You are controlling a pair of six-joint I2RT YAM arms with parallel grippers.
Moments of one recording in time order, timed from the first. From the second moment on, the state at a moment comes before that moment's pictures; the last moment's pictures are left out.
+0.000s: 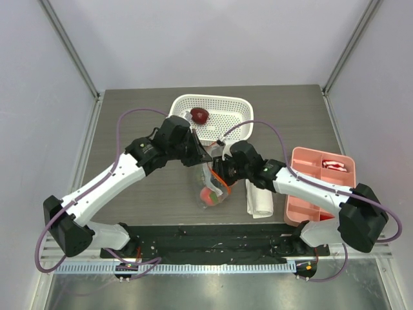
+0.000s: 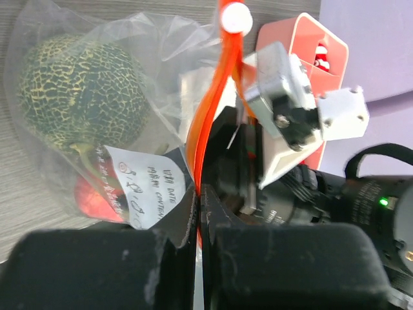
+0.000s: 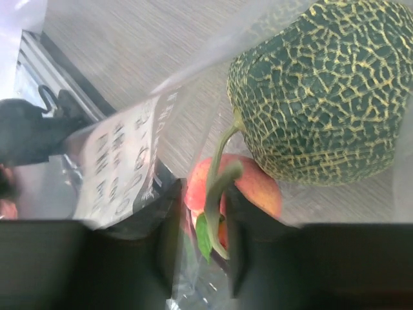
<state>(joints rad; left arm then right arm) -0.77 1.31 1.28 -0.66 0.10 -0.97 0.82 1.32 0.86 -0.19 -0.29 0.56</state>
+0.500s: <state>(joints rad) -0.77 1.25 1.14 -0.64 0.14 -0.96 0.82 1.34 1.02 -0.30 -0.18 0.65</state>
